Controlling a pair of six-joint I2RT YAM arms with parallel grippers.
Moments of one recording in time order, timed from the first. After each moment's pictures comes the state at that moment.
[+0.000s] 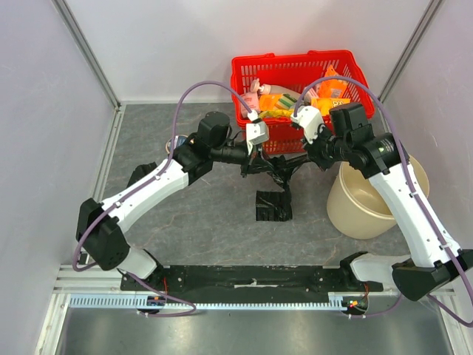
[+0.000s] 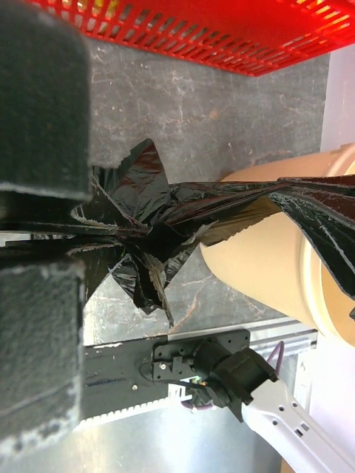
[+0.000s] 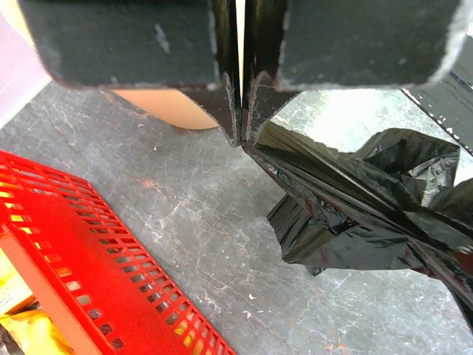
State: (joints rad) left arm -0.71 1.50 1.31 -0.13 0.84 0.15; right arm 0.41 1.26 1.56 -1.08 -0.17 -0.43
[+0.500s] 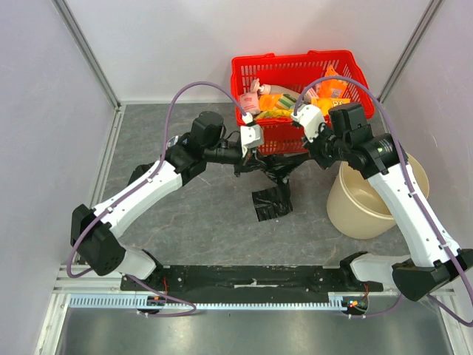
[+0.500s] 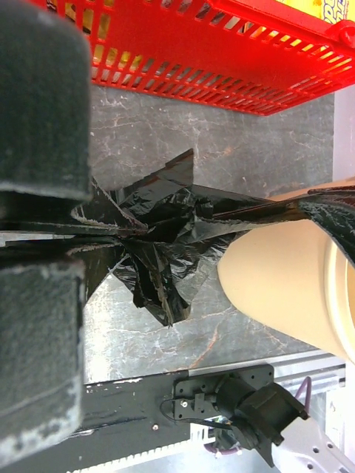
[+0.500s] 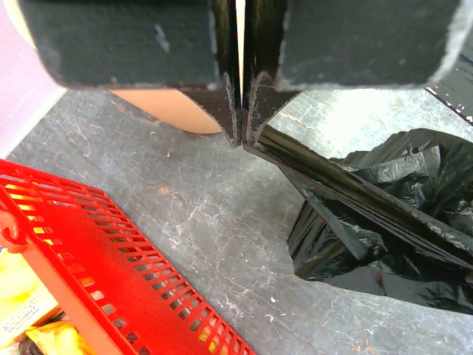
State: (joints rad) left arm -0.69 1.45 1.31 -0.22 0.78 0.30; right arm 0.41 1.26 1.54 -1.05 -0.11 -0.42
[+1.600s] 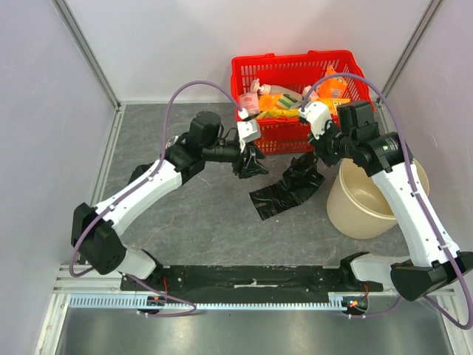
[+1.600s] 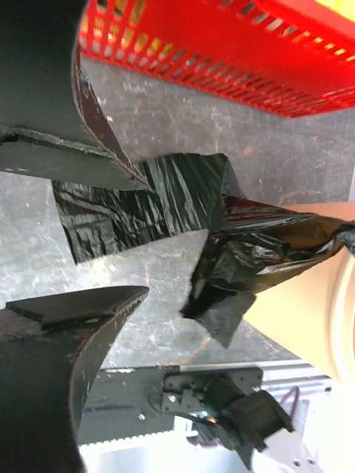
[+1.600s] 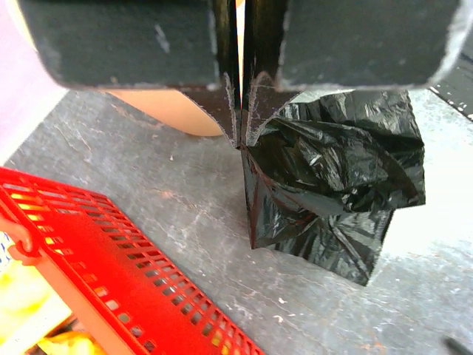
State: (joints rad) left arm -0.66 1.43 1.28 -0.22 0.76 0.24; right arm 0.35 1.26 1.55 -1.05 -0.14 -0.43
